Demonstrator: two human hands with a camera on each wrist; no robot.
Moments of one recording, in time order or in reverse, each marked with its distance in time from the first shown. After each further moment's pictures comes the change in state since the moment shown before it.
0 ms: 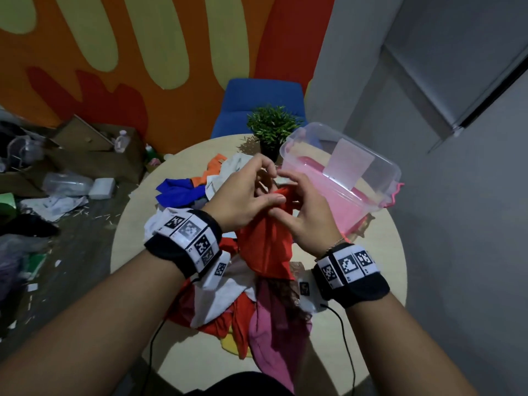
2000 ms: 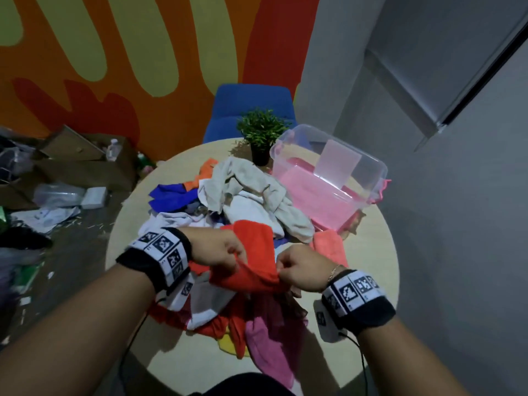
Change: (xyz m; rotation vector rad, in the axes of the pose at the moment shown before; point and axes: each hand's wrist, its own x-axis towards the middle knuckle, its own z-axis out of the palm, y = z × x) left_hand -0.039 -0.041 -0.011 0.355 -0.921 -0.406; right_hand -0.055 0.016 -0.005 -0.386 -0.662 0.454
